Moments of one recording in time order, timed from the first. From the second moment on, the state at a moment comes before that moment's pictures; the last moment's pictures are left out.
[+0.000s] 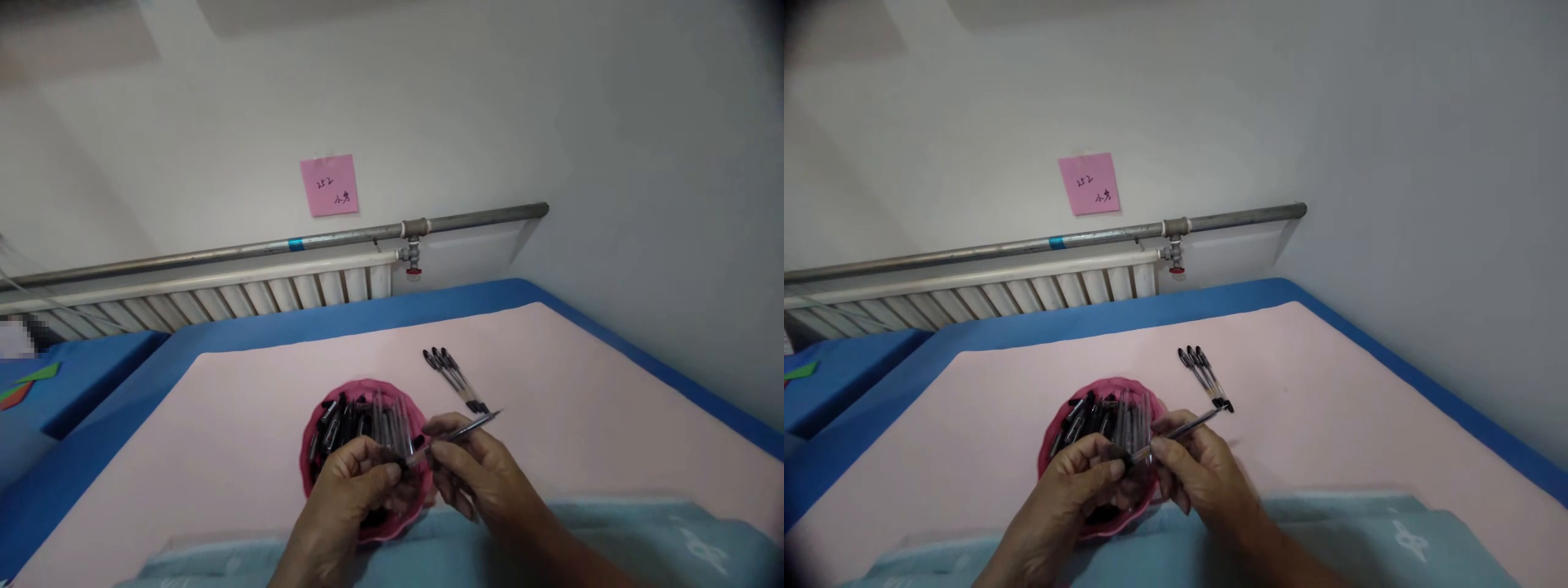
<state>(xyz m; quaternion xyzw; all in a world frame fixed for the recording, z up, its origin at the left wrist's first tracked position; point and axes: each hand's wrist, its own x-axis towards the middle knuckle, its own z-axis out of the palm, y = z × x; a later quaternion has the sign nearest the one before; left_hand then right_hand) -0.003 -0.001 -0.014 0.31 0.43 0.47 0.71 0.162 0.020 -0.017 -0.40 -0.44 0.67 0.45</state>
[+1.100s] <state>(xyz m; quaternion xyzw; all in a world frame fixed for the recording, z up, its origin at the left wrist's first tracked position) 0.013 -0.003 -0.009 0.39 0.47 0.43 0.67 0.157 0.023 -0.030 -0.39 -0.40 0.73 0.40</state>
